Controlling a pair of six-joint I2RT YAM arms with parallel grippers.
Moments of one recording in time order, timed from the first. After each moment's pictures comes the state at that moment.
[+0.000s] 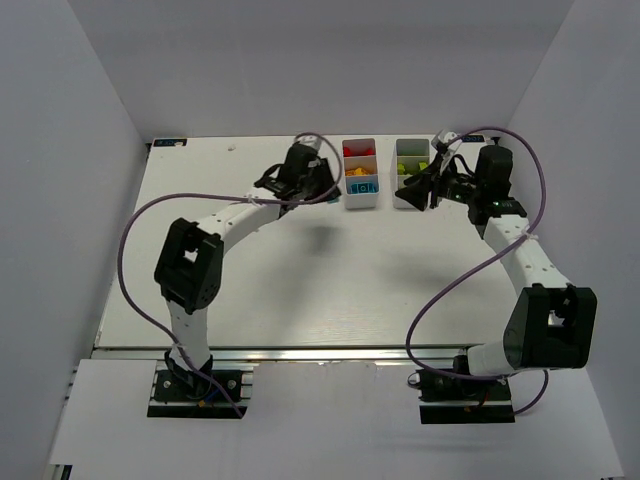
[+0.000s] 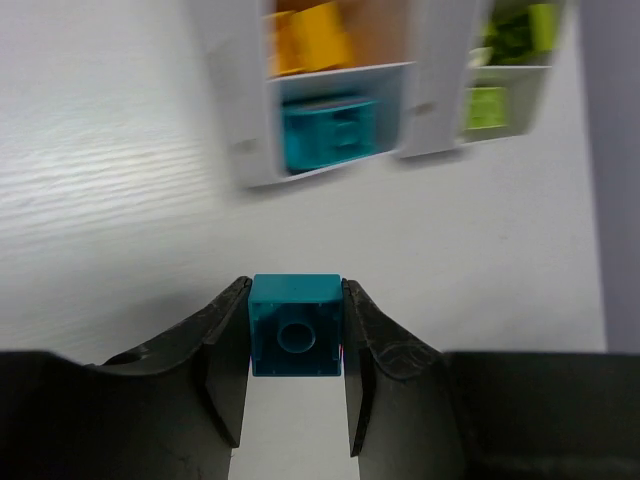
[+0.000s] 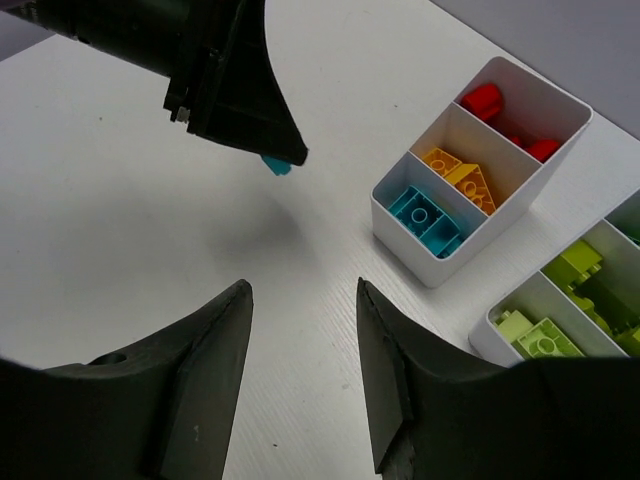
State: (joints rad) left arm -0.54 1.94 1.52 -0.20 0.03 -0.60; right arm 0.05 1.41 1.08 -0.01 -0.98 -0.19
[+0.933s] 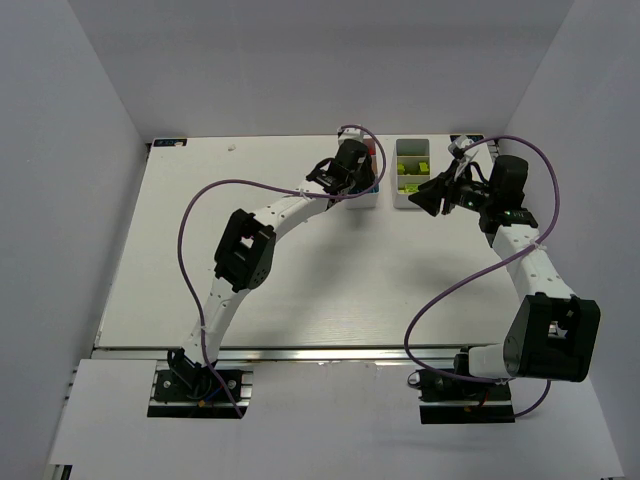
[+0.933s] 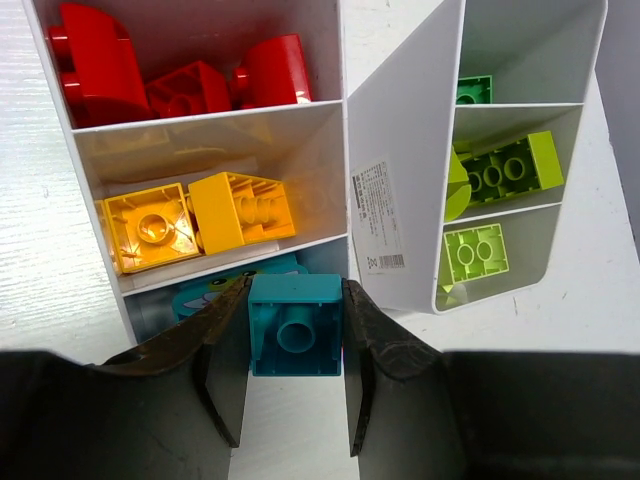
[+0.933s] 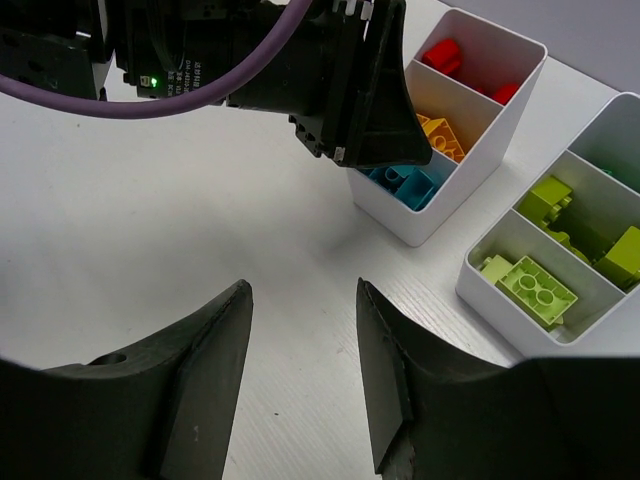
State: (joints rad) left arm -0.69 2.40 2.10 -0.19 -0.20 -0.56; right arm -0.05 1.35 1.00 0.00 -0.98 -0.16
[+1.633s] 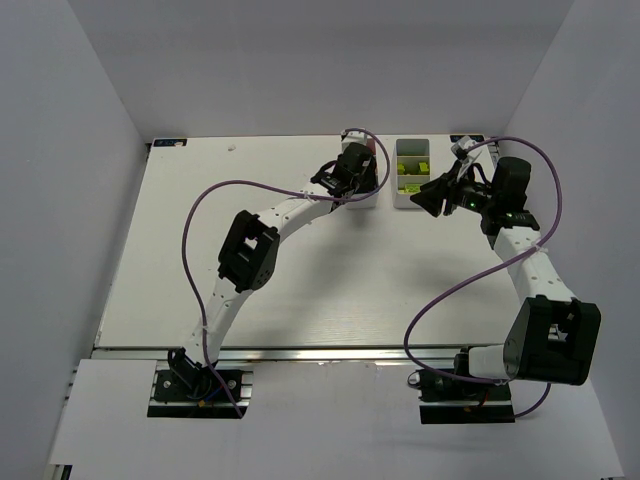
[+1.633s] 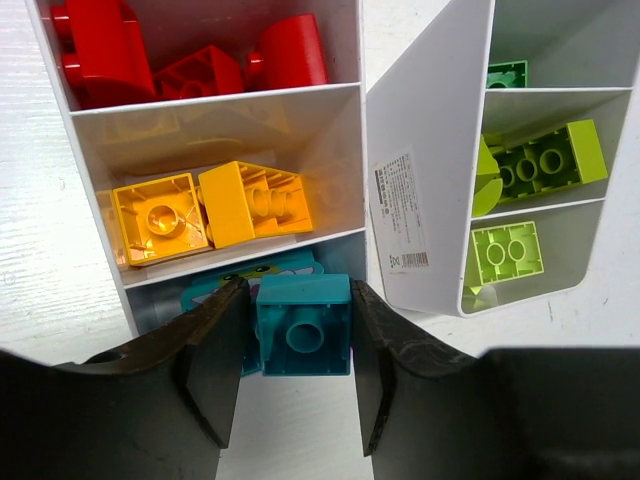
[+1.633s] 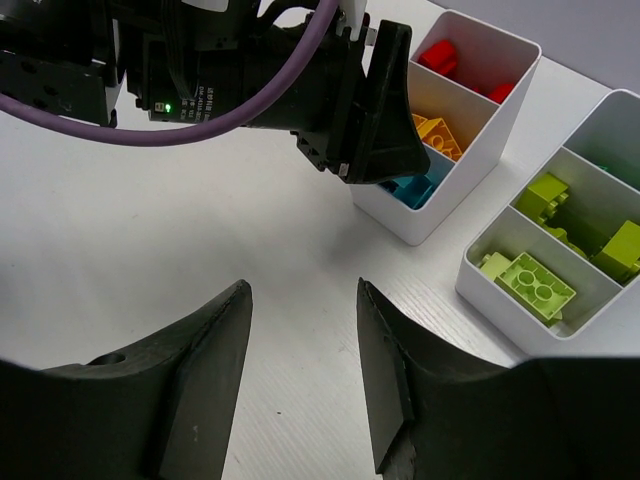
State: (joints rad) left arm -0.71 2.43 2.12 -0.22 -0.27 -0.54; right arm -0.06 1.34 0.98 0.01 -0.98 -0.14
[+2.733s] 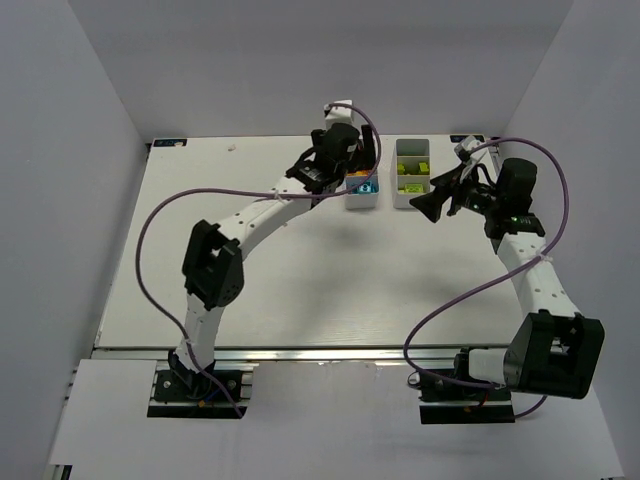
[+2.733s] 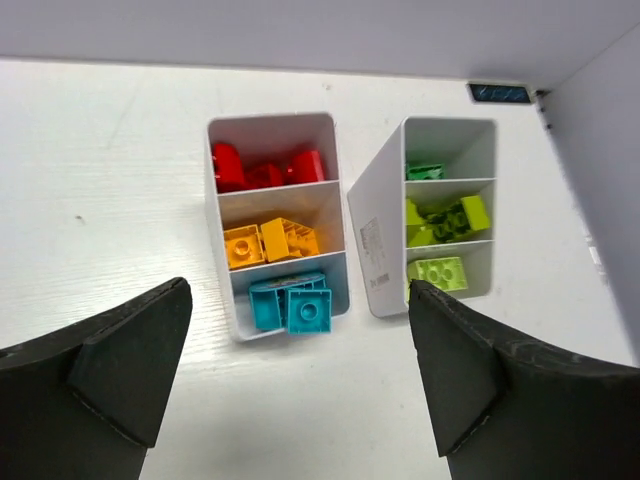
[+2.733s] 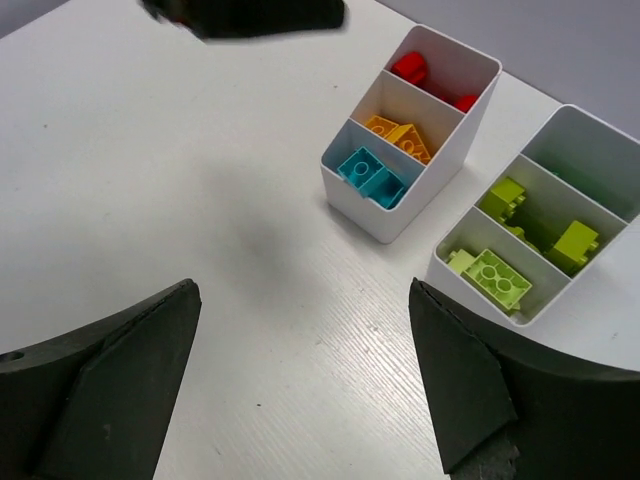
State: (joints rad) left arm -0.73 2.12 1.96 -0.21 -0.41 -0.44; right arm -0.06 1.28 0.98 -0.03 -0.95 -0.19
